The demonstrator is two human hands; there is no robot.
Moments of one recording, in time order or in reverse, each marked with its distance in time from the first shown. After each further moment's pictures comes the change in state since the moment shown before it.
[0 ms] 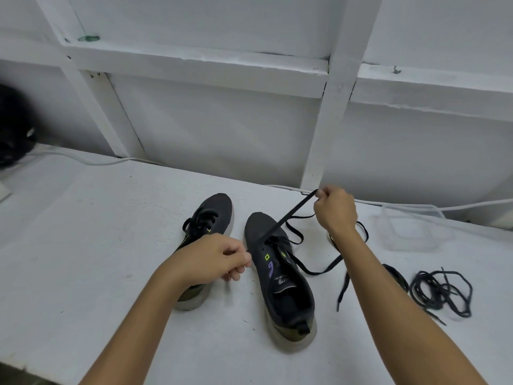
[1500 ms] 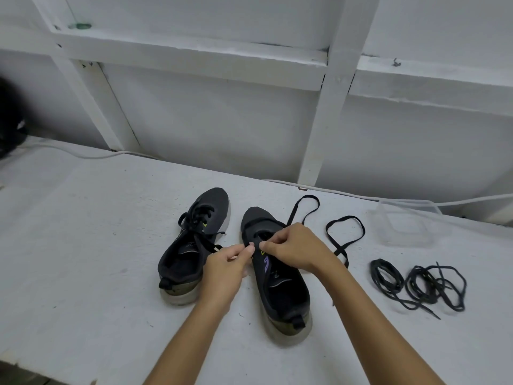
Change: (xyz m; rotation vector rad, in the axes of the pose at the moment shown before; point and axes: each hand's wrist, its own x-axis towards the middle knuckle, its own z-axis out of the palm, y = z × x) left_hand 0.029 -0.030 0.086 -0.660 0.585 -0.144; right_hand -0.092 -0.016 -0.004 0.019 -0.665 -0.155
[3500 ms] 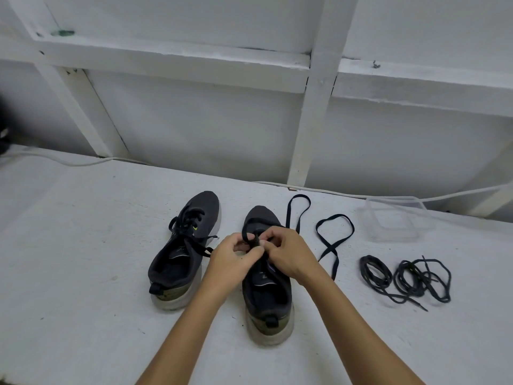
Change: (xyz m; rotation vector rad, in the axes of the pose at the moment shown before) left_hand 0.013 0.010 0.015 0.123 -0.198 0.126; right_hand 0.007 0.024 0.023 0.270 0.137 -0.007
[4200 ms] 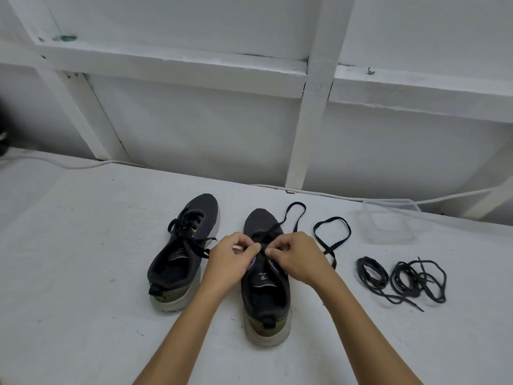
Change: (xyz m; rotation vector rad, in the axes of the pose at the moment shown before) left_hand 0.004 0.005 0.002 0.142 0.035 0.033; right_hand -0.016 -0.003 -0.023 -0.217 0.014 -0.065
